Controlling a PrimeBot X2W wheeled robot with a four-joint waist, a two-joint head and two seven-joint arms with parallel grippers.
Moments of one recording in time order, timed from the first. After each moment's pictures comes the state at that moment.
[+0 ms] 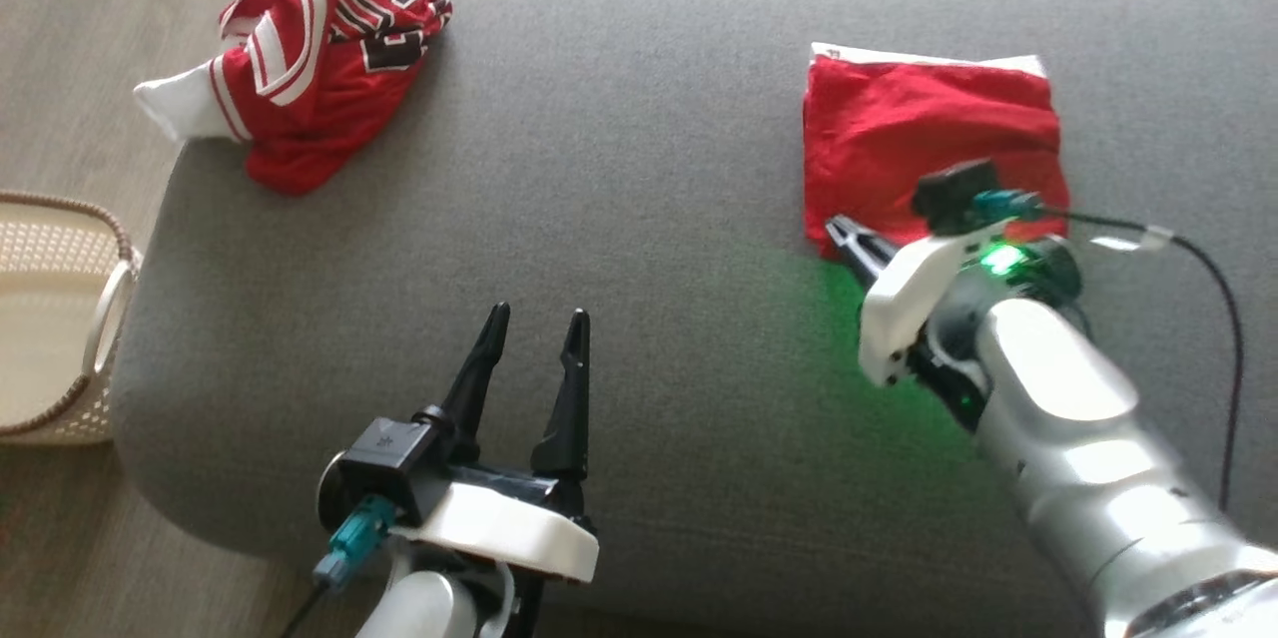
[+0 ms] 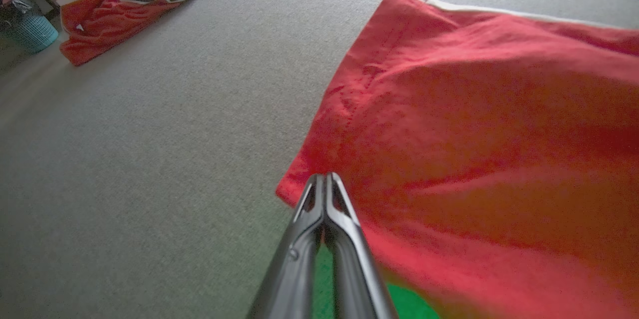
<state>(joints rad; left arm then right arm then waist) -0.05 0.06 -0.50 0.00 -0.35 0.13 -0.26 -0.76 -0.09 0.41 1.07 0.37 0.13 -0.08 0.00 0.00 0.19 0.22</state>
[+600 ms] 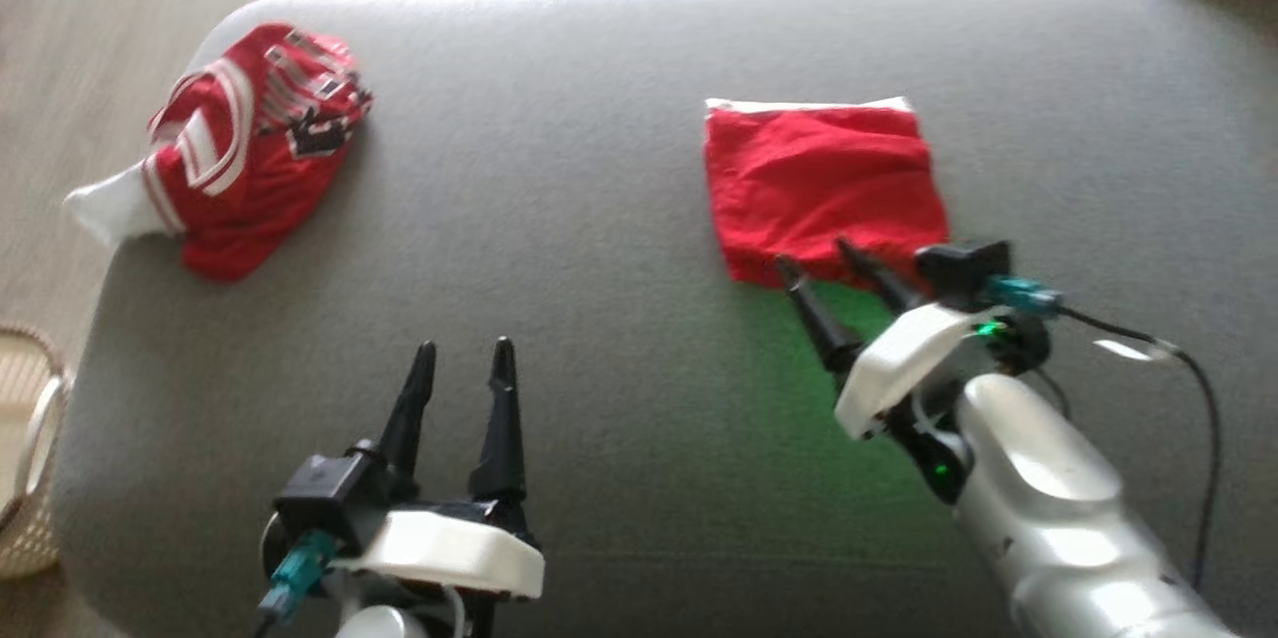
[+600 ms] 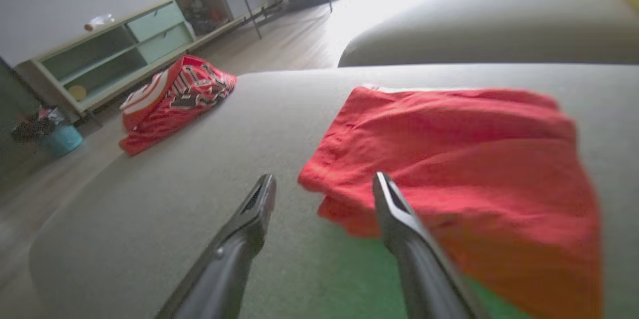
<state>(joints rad) 0.04 0.06 -0.40 -0.01 -0.36 0.17 -0.26 -0.59 -0.07 0.42 0.90 0.46 0.13 -0.25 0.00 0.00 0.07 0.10</state>
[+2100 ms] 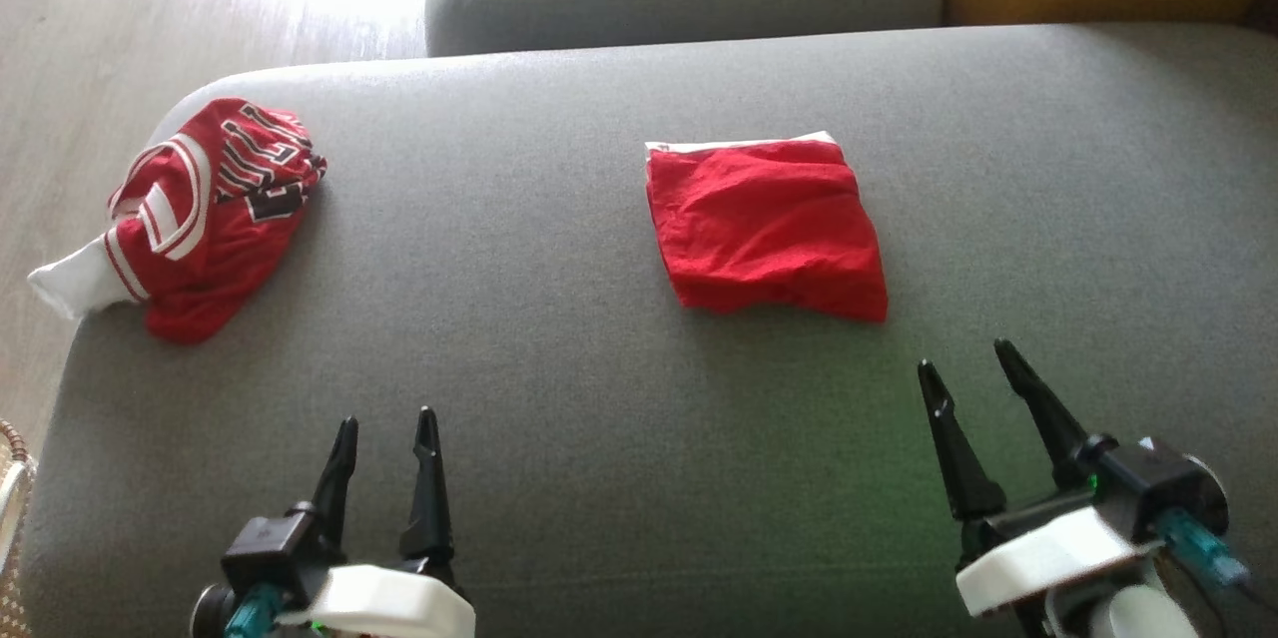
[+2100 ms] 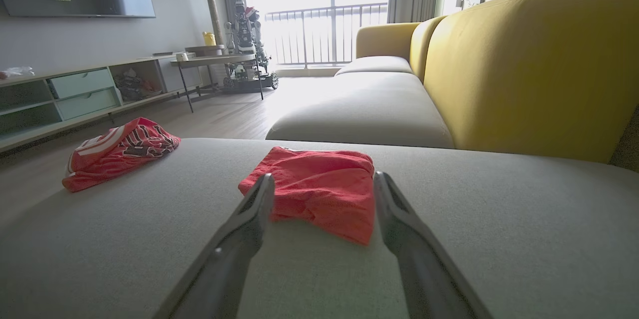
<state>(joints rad) 0.14 0.06 -0.25 0.06 -0.28 0.12 -0.26 0.04 -0.05 0.01 0.10 0.10 0.13 -0.25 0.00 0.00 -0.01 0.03</state>
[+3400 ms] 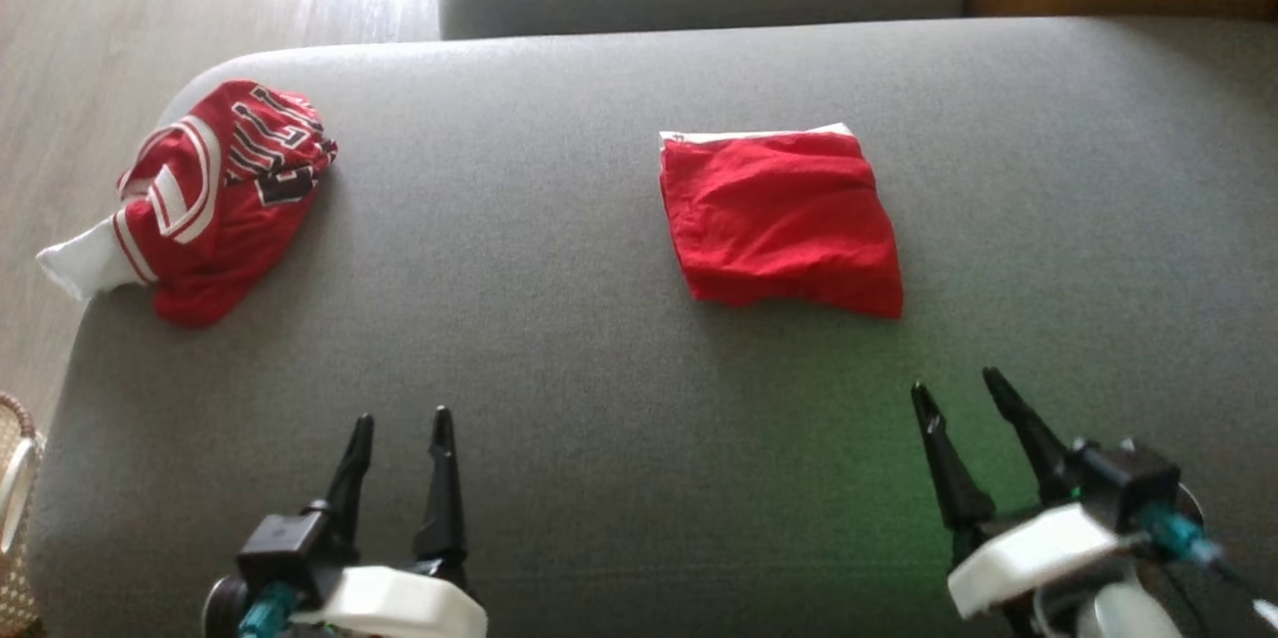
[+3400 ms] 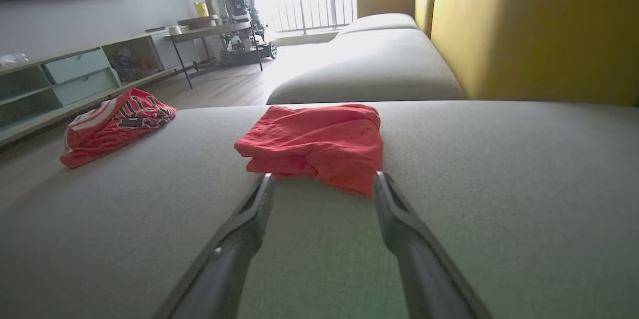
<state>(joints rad) 0.14 0.06 -0.26 0.06 -0.27 0.11 -0.26 0.04 -0.05 0.01 0.22 0.13 0.13 -0.25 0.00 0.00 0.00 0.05</state>
